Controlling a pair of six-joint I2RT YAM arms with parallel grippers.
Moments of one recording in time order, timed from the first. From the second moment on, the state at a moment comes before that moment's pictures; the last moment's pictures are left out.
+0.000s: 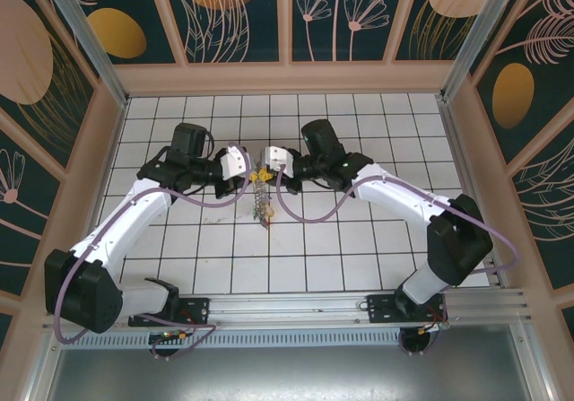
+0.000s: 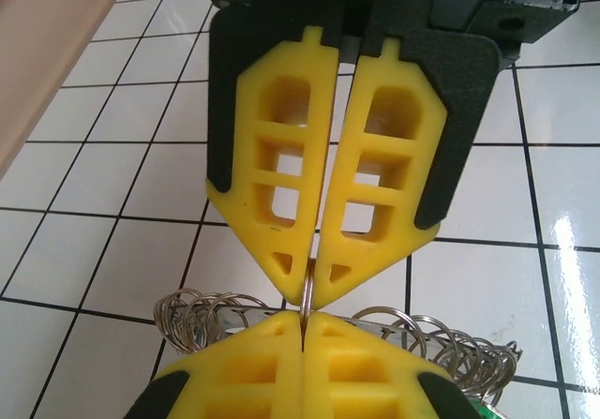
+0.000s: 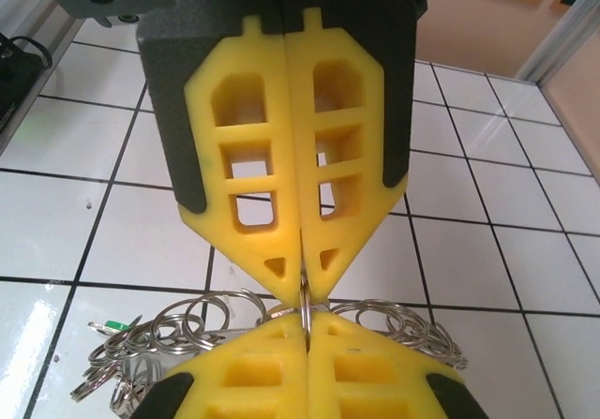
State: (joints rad) left arm -0.37 1.29 1.04 -0.54 0.73 0.81; right arm 0.73 1.57 1.17 -0.17 -0.66 -0.67
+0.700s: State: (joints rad) left arm -0.37 1.29 1.03 -0.44 0.85 0.73; right arm 0.71 1.44 0.84 0.43 -0.73 -0.26
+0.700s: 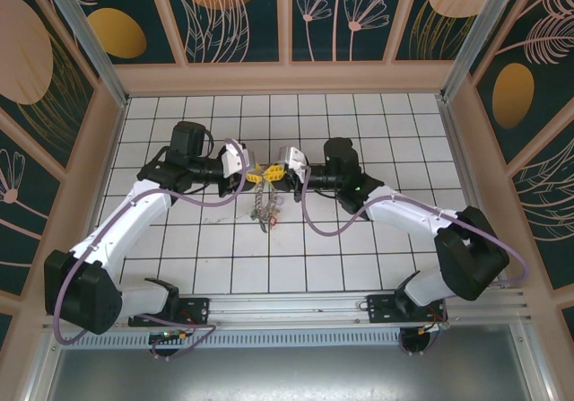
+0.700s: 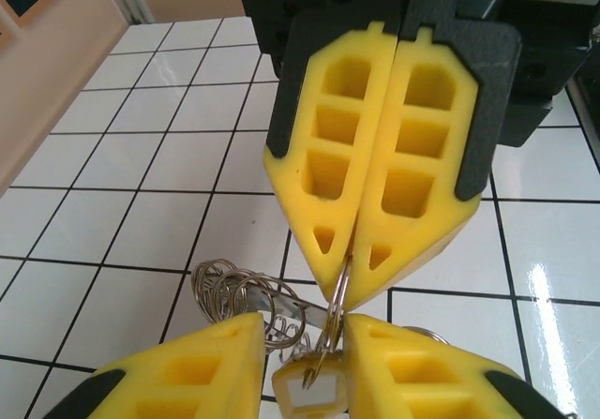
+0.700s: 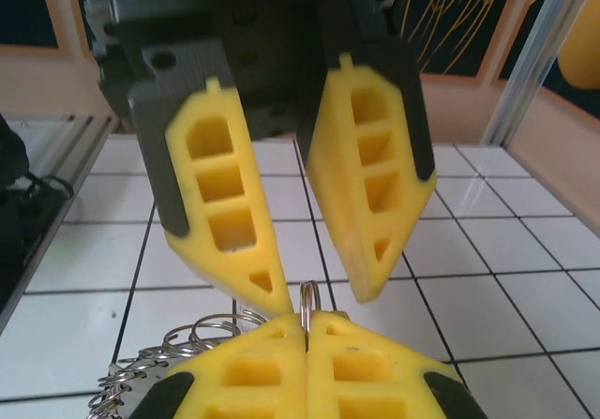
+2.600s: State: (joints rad) left arm -0.40 1.36 1.20 -0.74 0.64 0.92; right arm 0.73 1.56 1.16 -0.11 -0.67 -0.58
